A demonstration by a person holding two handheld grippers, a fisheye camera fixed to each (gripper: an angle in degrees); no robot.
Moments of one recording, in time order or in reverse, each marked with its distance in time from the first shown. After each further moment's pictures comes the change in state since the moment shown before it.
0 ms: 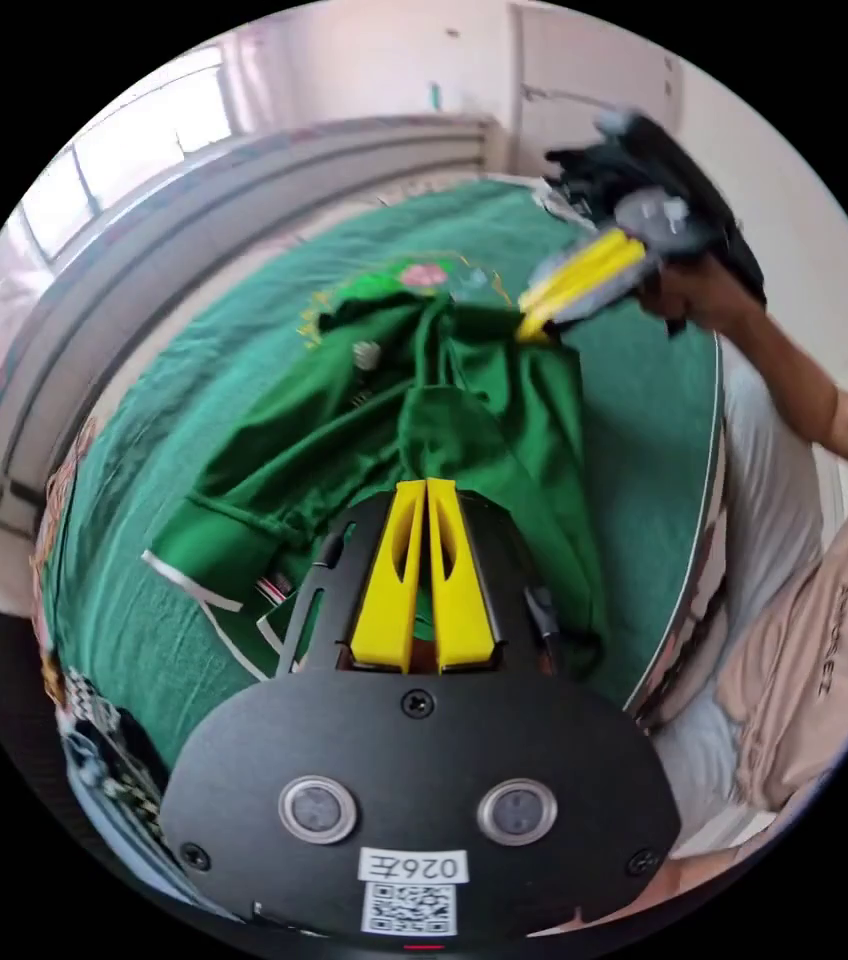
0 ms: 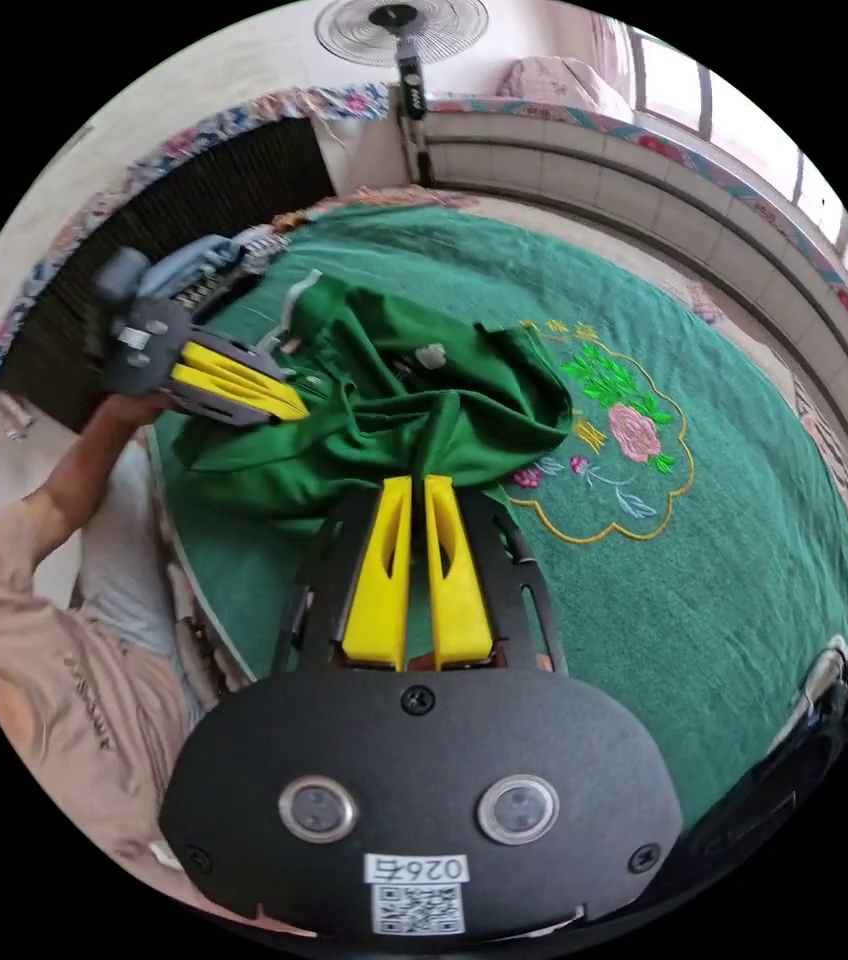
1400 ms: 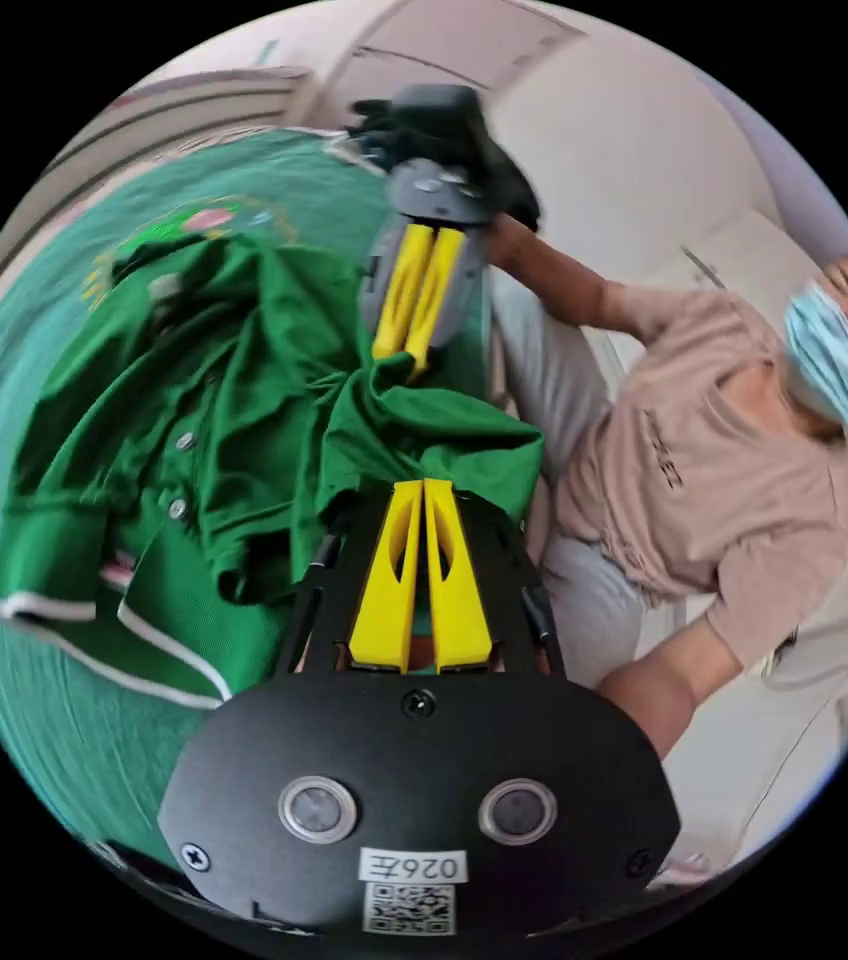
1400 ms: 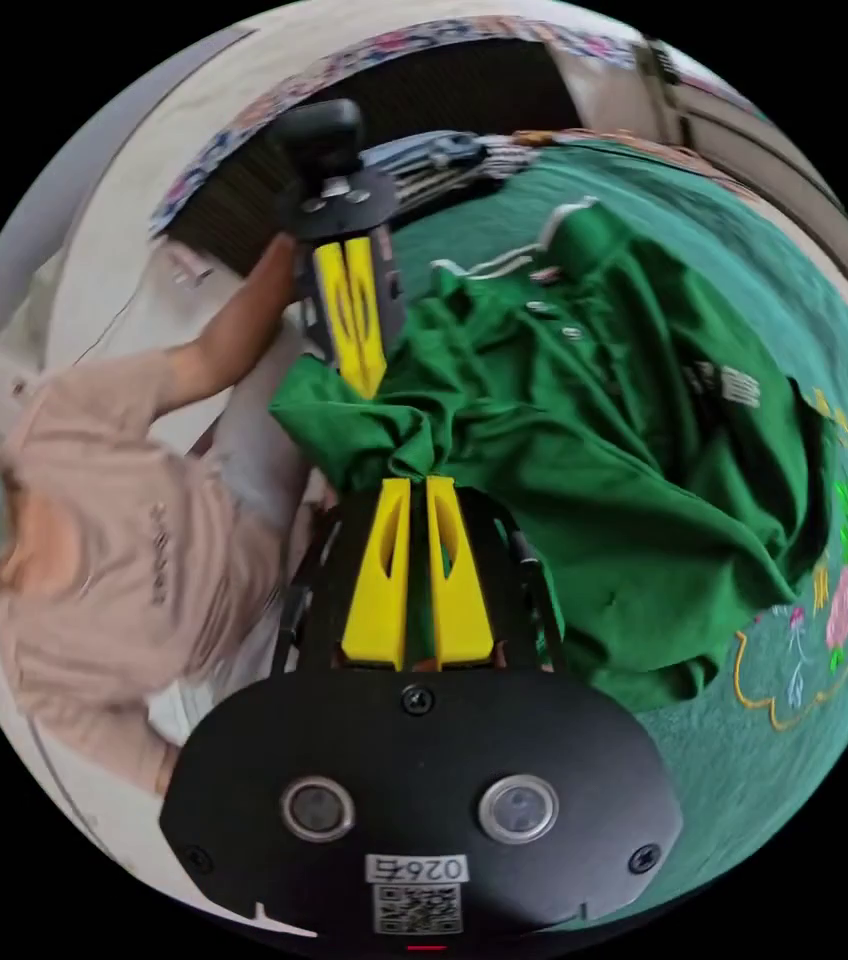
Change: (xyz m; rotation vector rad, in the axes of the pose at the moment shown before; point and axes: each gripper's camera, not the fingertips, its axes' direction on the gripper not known) left arm -0.105 0.006 -0.015 0.052 0.680 0.354; right arm 0.062 0.357 -0.158 -0.242 -0.481 -0.444
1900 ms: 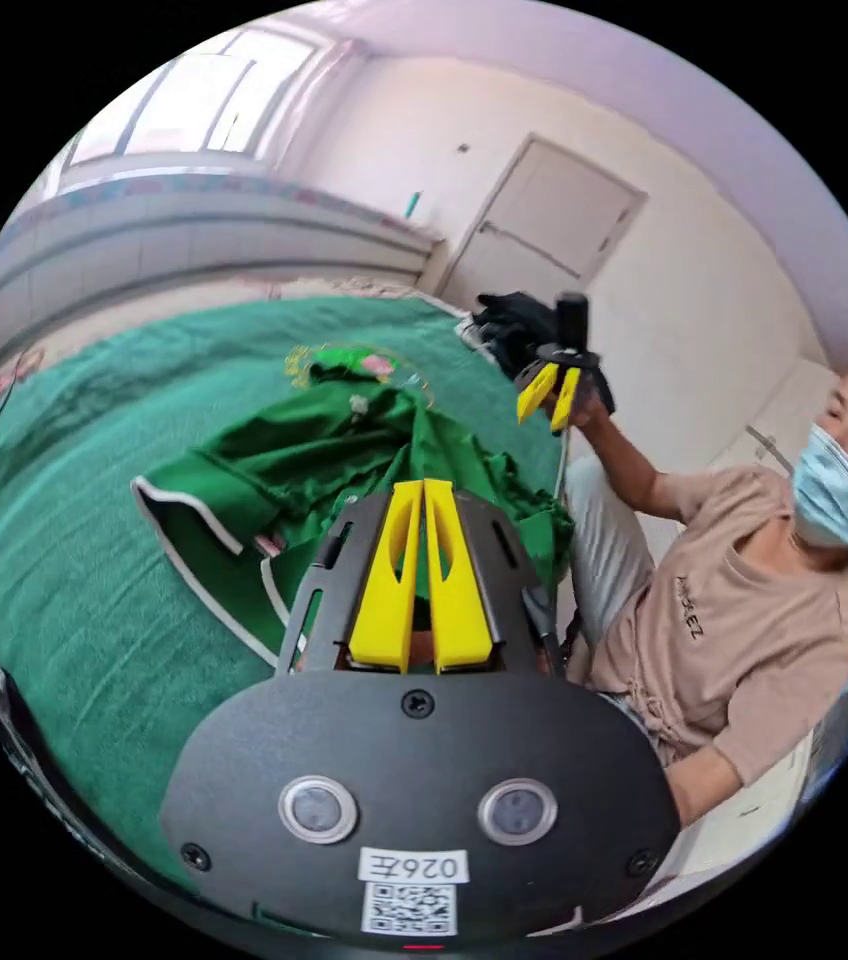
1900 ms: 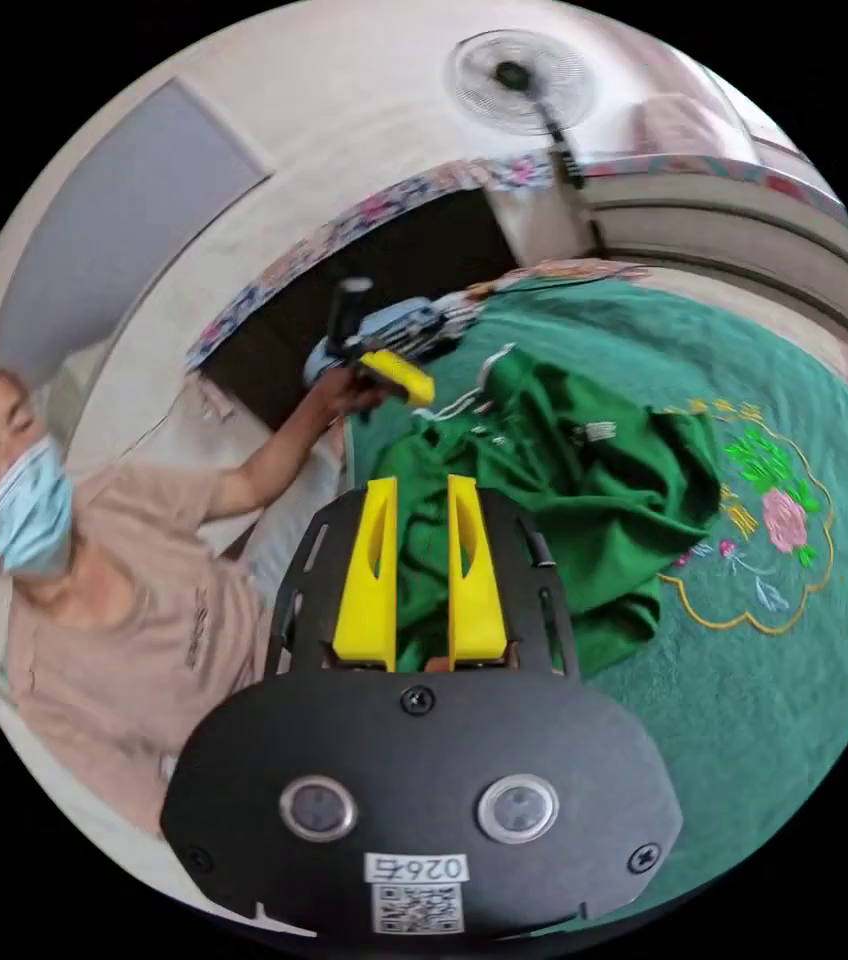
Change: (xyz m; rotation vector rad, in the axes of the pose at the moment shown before) left arm -0.071 0.046 -0.074 0.433 -0.252 -0.535; right arm 0.148 0.088 -0.022 0.463 0.016 0.115
